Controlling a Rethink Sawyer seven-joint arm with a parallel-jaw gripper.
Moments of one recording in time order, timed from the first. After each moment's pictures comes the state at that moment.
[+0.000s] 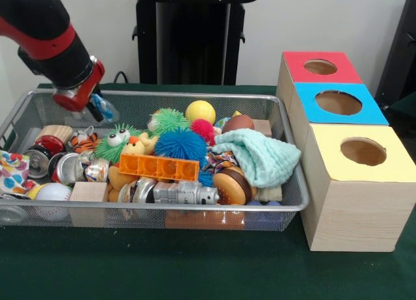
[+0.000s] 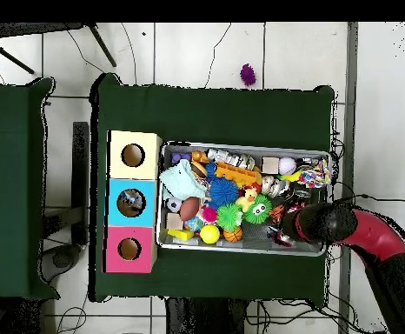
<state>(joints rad) -1.11 -0.42 0.61 1.65 -0.60 0.98 0.36</state>
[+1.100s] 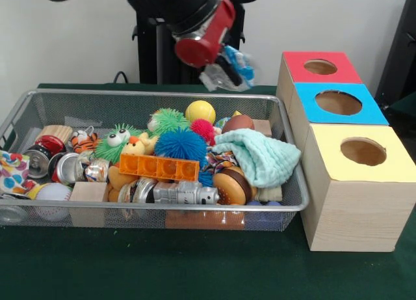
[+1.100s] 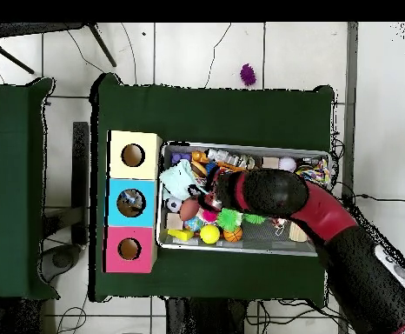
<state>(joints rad) -0.92 -0.62 0.78 1.88 -0.02 0.72 0.38</state>
